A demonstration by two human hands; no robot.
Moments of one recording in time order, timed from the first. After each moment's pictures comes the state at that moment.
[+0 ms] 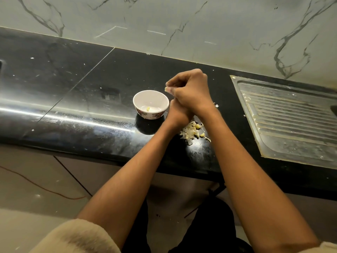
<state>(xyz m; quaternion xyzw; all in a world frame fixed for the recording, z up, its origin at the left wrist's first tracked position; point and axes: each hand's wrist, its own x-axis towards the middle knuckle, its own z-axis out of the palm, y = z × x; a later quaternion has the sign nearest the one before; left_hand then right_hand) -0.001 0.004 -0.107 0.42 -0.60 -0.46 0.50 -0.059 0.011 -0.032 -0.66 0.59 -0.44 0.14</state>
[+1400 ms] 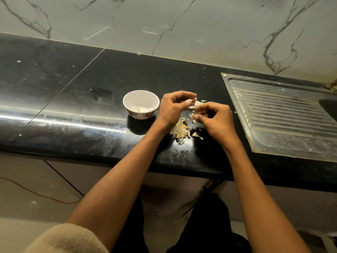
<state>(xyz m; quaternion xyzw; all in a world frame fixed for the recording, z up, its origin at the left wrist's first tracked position) -0.001 -0.004 -0.115 0.28 -0.59 -0.54 0.53 -0.146 0.078 -0.089 -0.57 0.62 -0.48 0.24</state>
